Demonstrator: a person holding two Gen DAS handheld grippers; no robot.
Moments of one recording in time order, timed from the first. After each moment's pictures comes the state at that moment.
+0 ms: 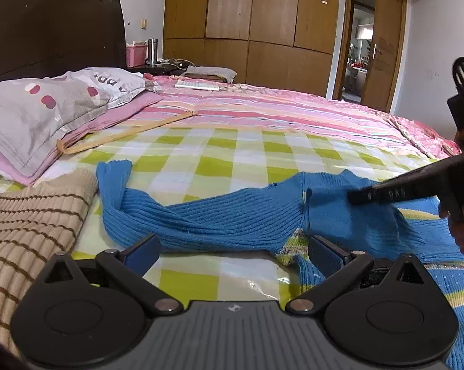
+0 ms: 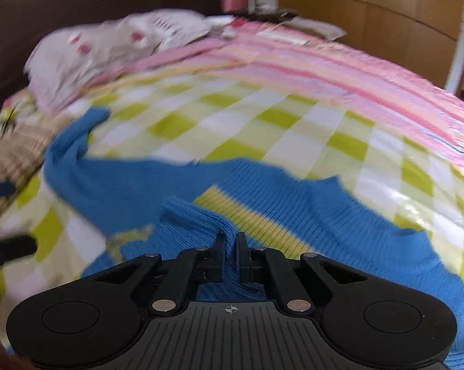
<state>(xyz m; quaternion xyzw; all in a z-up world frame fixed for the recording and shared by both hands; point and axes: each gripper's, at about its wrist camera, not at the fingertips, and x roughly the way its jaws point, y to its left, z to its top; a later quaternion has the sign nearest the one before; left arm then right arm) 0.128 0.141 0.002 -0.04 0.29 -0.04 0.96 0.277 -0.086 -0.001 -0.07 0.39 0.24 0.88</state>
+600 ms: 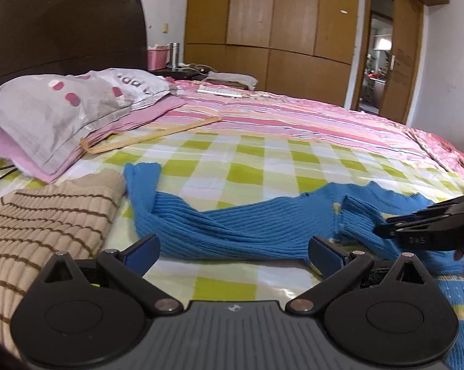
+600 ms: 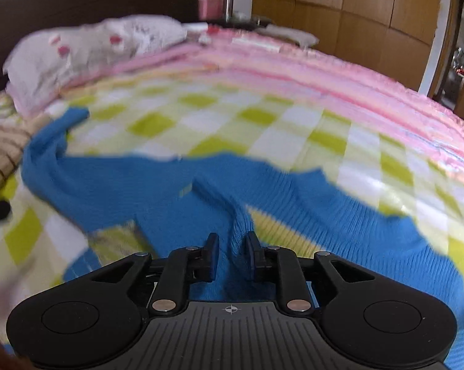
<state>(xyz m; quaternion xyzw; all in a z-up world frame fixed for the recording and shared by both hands) 0.131 0.170 -0.001 -0.05 0.28 0.00 0.96 0.259 -0.073 -0.020 -0.10 0.38 0.19 0.90</state>
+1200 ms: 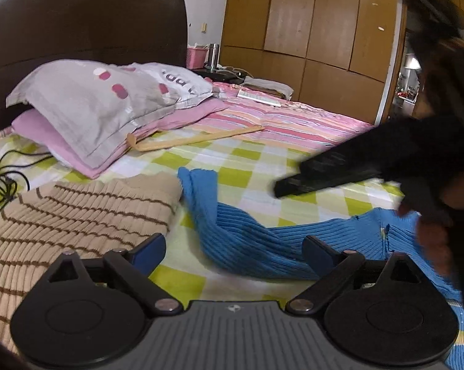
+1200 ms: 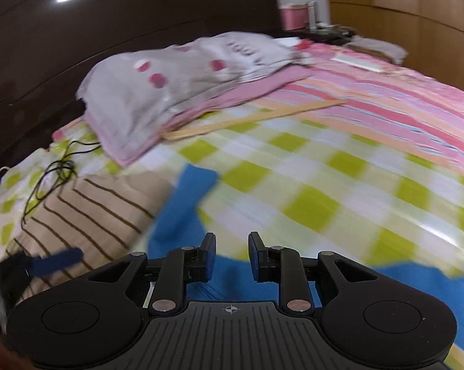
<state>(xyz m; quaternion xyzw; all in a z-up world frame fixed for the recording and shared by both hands) 0.135 0.228 0.001 -0.09 0.27 0.05 0.96 0.296 0.095 0.038 -0.04 0.38 0.35 0.85</state>
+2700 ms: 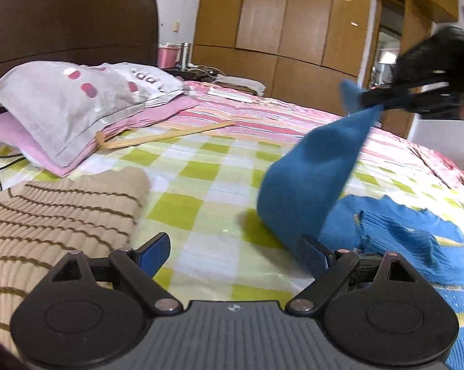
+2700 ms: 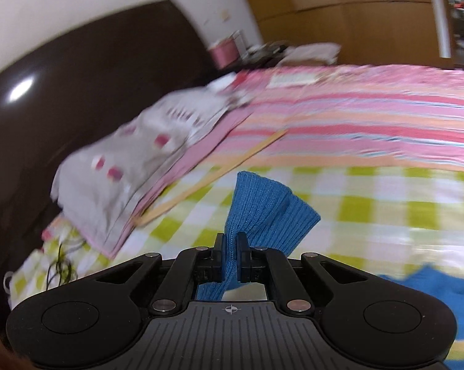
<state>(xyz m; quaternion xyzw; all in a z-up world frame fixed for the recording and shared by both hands) 0.132 0.207 -0.008 -0.08 0.27 -0.01 0.96 0.316 -0.002 0.098 0.12 0.36 0.24 0.89</state>
